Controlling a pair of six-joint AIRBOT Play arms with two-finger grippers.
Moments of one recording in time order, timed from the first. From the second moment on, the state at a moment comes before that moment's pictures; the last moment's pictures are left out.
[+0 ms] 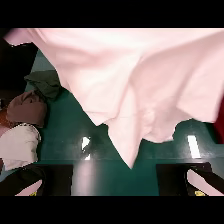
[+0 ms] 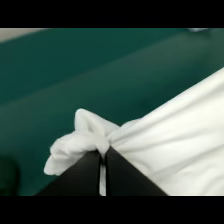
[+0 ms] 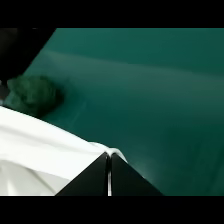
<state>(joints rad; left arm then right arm) -0.44 -1.00 1.86 1.48 -1.31 -1.54 -0.21 -1.08 1.92 -0.84 1.56 1.49</state>
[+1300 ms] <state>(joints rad) -0.15 -1.32 1.06 1.07 -1.04 -1.57 -0.20 -1.52 1.82 -0.91 1.52 1.44</state>
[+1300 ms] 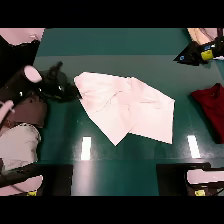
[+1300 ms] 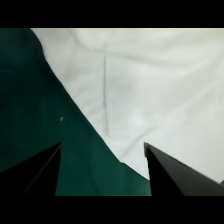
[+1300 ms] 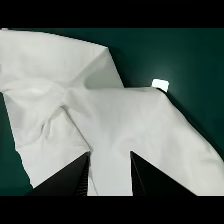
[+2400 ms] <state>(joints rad) -0.39 -1.25 0.65 0.86 -0.59 -1.67 -0.17 -1.49 1.82 -0.91 1.58 1.43</state>
